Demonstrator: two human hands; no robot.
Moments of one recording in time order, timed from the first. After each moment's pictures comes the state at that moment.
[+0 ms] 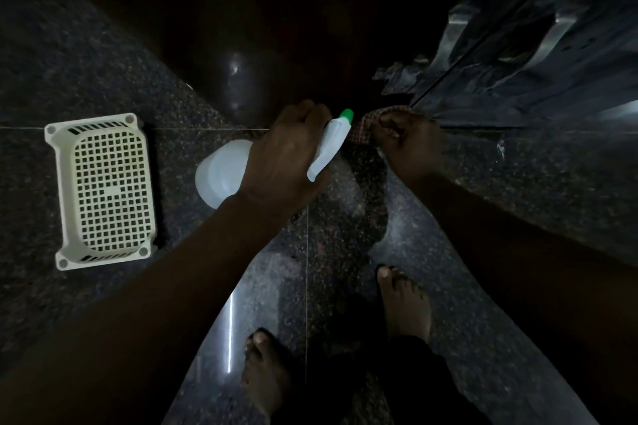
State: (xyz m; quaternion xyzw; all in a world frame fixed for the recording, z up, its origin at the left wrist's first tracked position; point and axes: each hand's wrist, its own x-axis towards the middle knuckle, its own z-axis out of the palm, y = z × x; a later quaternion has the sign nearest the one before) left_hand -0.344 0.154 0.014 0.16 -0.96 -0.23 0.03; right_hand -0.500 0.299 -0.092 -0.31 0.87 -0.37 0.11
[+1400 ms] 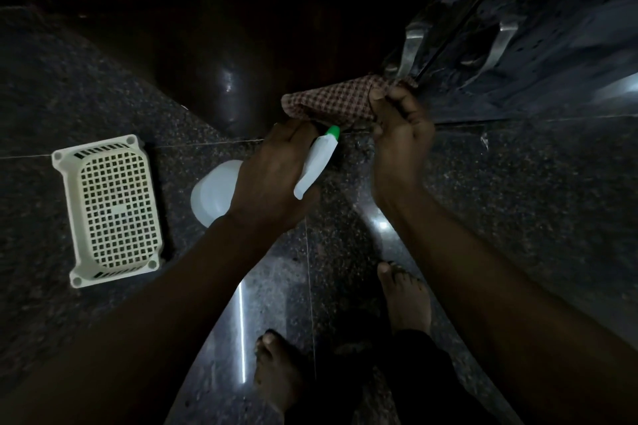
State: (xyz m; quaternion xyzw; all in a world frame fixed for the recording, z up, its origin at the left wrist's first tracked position) left_hand -0.334 0.157 0.031 0.15 -0.95 -0.27 0.00; right_hand -0.448 0.266 0.004 0.07 0.62 -0.76 0.18
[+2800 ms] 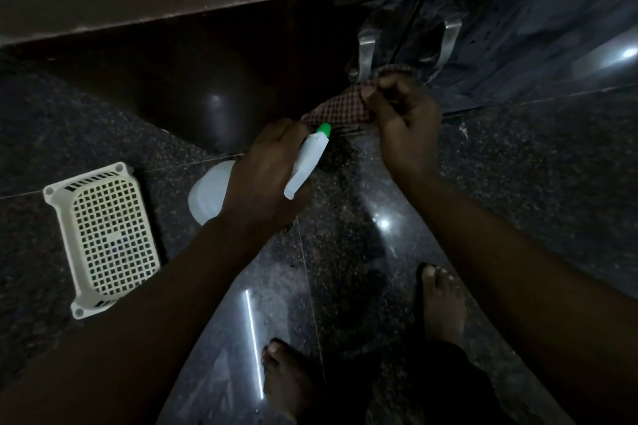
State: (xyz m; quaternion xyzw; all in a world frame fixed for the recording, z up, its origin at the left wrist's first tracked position) left_hand -0.349 0.162 0.039 0.10 -0.95 -0.28 0.06; right_hand -0.480 0.301 0.006 -0.12 0.75 -0.64 0.08
